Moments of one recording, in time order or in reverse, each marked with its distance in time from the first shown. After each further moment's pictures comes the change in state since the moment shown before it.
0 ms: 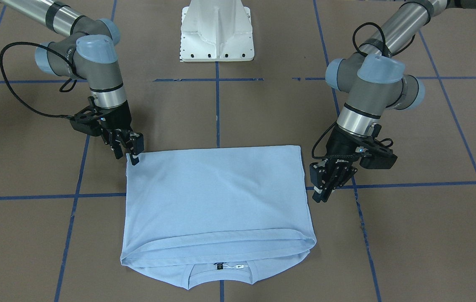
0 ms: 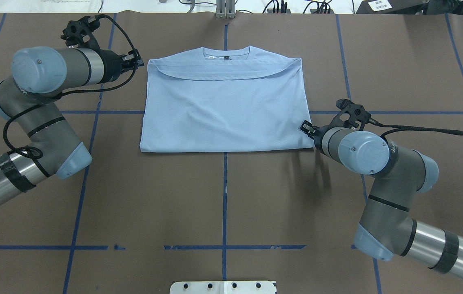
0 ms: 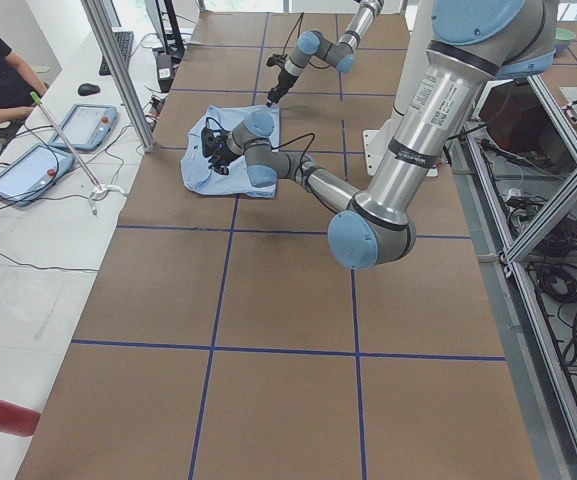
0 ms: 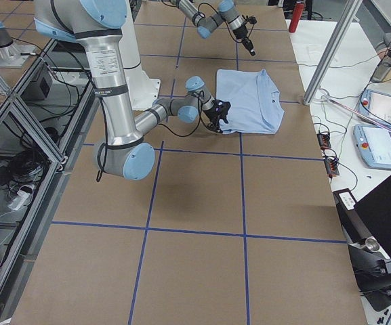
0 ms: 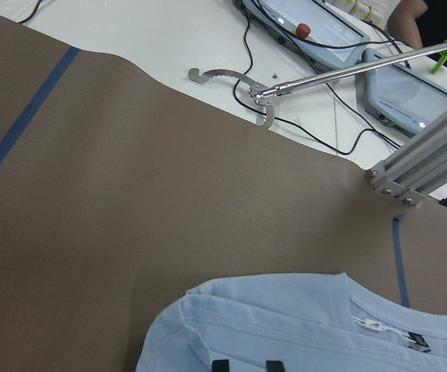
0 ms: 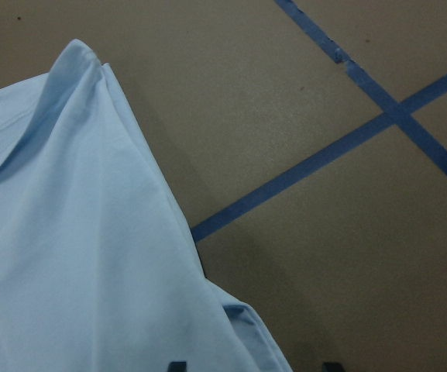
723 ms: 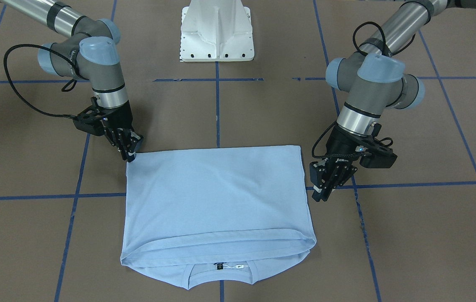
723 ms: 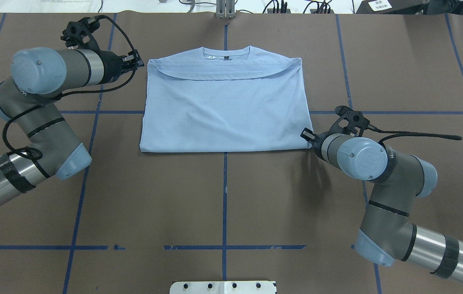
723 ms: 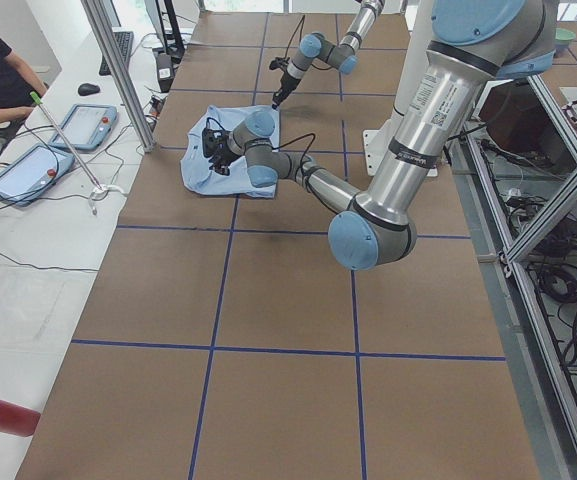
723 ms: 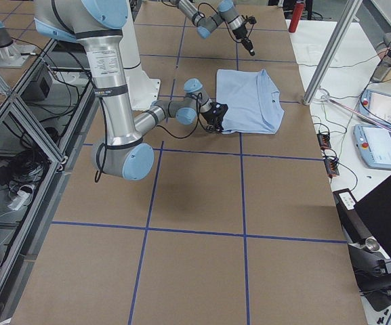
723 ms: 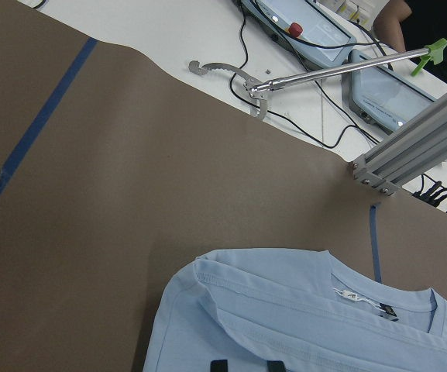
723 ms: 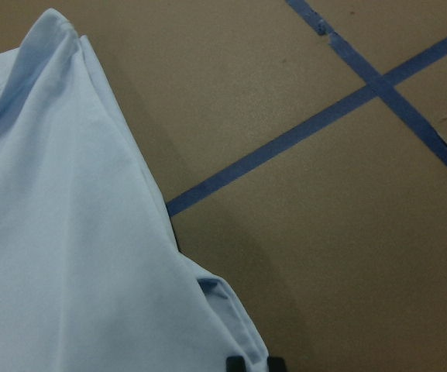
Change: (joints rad) left arm 0.002 0.001 -0.001 0.001 0.000 -0.005; right arm -0.023 -0.016 0.002 0.000 0.002 0.004
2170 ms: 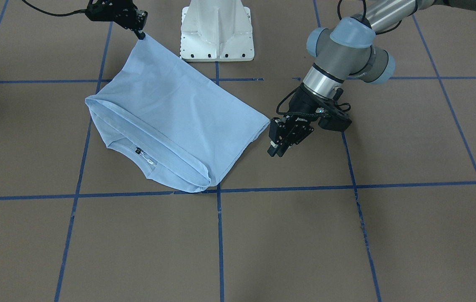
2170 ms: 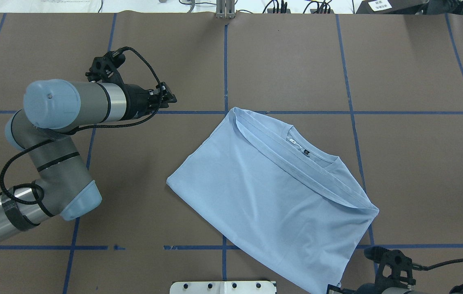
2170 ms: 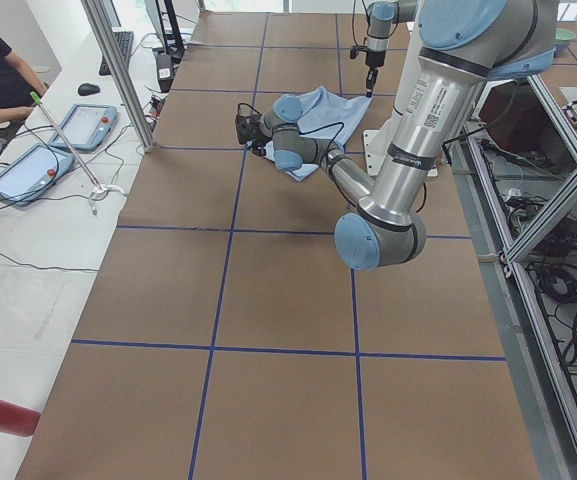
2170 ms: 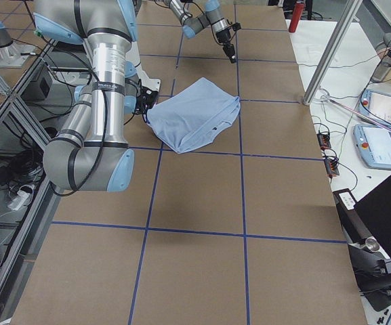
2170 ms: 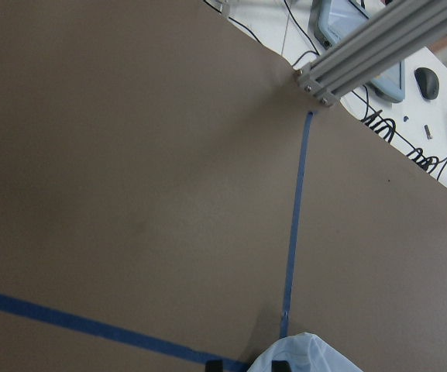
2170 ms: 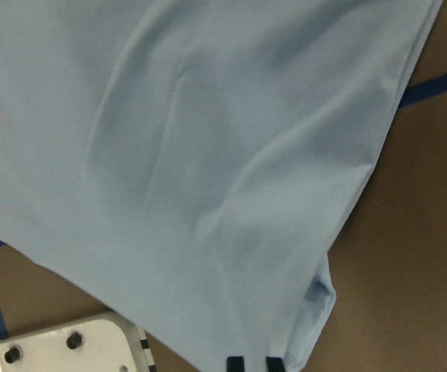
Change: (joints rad) left arm 0.153 0.035 -0.188 0.056 -0.058 -0.199; right arm -0.621 -0.480 0.615 -0.007 -0.037 0.199
